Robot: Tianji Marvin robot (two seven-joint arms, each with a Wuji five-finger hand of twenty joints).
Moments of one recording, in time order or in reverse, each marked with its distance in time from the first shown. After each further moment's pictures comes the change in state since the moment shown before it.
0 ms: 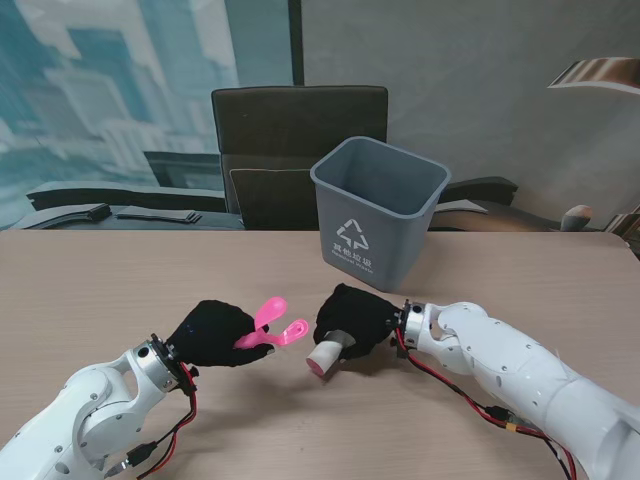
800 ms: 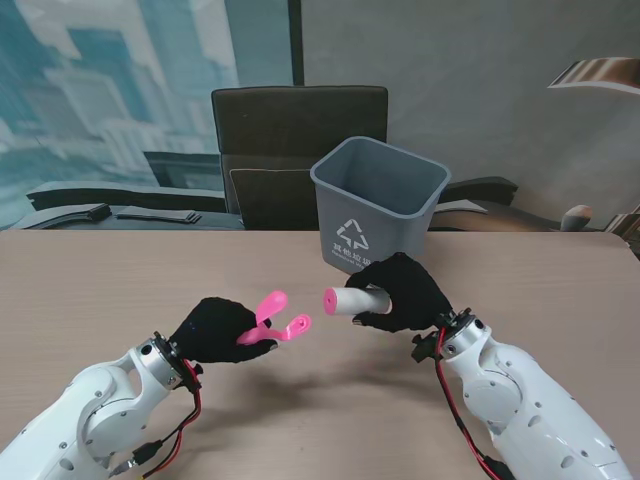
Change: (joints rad) left arm -0.019 -0.002 0.024 0.016 -0.033 0.019 0.012; right arm -0.585 0.007 0.724 -0.594 0.214 0.121 0.161; left_hand 0.000 0.000 0.000 -0.004 0.000 0.000 0.000 0.000 0.000 0.000 0.000 0.000 0.000 0.000 0.000 0.000 0.000 0.000 0.001 -0.013; right_hand -0.024 0.010 -0.011 -0.031 0.045 0.086 0.000 0.027 0.163 -0.006 -0.045 0.079 0.215 -0.058 0.017 0.032 0.155 -0.024 0.052 0.015
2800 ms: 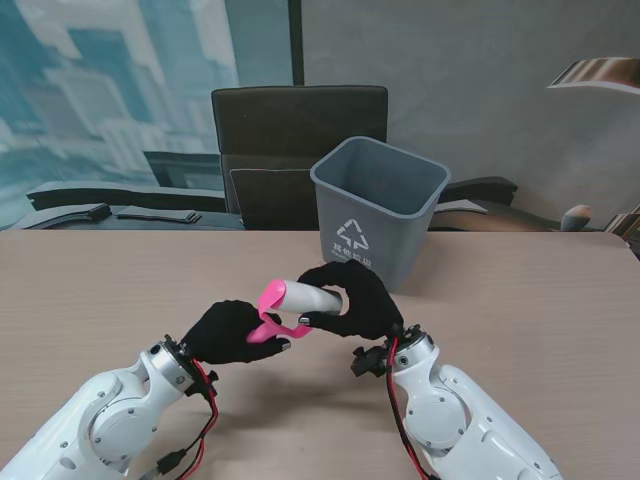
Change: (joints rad) left arm 0.004 -0.024 0.035 -0.012 -0.246 0.019 -0.113; right arm -0.008 -0.106 -0.177 -0.052 0.301 0.037 -0.042; left_hand 0.000 0.000 0.000 0.000 0.000 0.000 0.009 0.000 0.000 0.000 0.000 0.000 0.000 0.000 0.000 0.000 0.000 0.000 0.001 -0.013; right_hand -0.011 0.000 0.001 -0.027 0.024 0.014 0.000 0.011 0.028 0.013 -0.002 0.000 0.035 -0.001 0.010 0.023 0.017 0.000 0.001 0.012
